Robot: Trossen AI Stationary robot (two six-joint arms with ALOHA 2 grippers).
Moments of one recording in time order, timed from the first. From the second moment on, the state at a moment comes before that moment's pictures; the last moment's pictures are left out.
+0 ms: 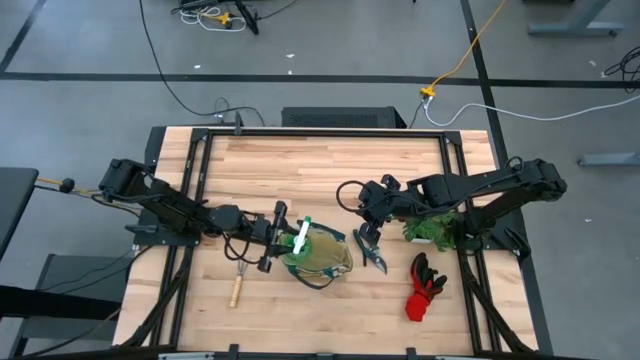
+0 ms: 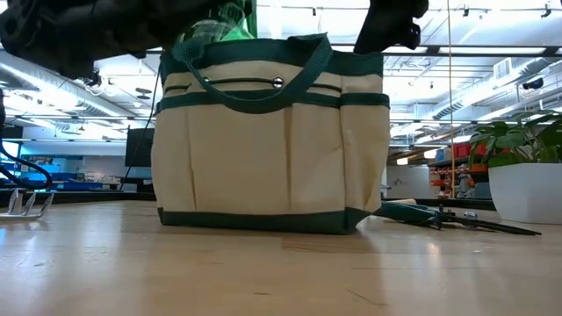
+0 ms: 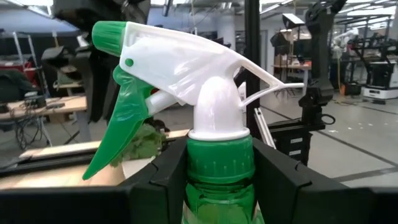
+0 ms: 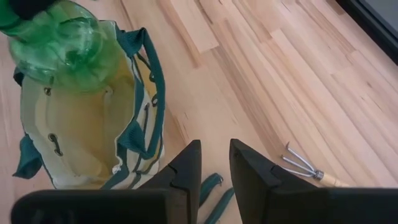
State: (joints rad) left arm -0.24 1.47 0.41 1.23 -0.05 0.05; right arm 0.17 1.41 1.28 -0.80 0.31 0.52
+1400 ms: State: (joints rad) left arm -0.25 1.58 0.40 1.22 -0.07 -0.02; right arm 0.17 1.41 1.28 -0.79 0.30 0.51
